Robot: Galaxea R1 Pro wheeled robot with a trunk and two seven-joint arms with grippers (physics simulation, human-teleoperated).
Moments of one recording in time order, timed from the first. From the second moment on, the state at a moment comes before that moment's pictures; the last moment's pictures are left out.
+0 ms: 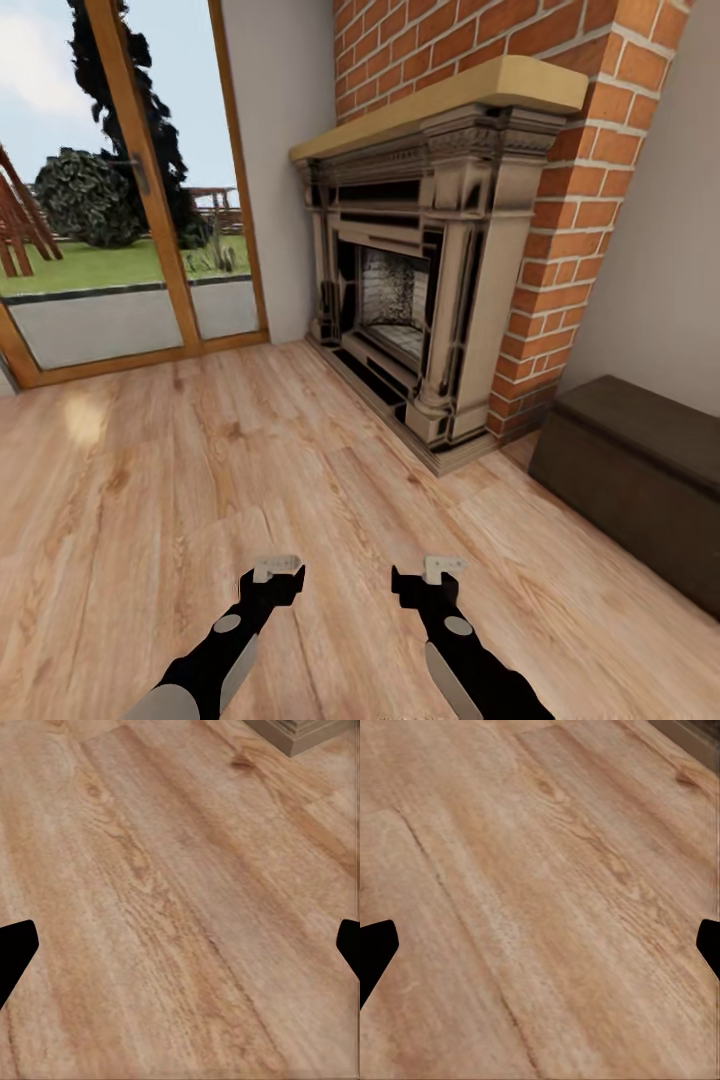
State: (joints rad) left arm -0.55 -0.09 0.03 -0.37 -0.02 -0.18 -0.04; right arm -0.42 0.07 0.46 -0.76 -0.40 0.03 -0.31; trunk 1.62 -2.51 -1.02
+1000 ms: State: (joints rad) left arm -0.55 -0.09 0.03 -0.37 -0.02 -0.18 -0.05; right arm -0.42 0.07 0.45 -0.76 -0.41 0.03 -0.29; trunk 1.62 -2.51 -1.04
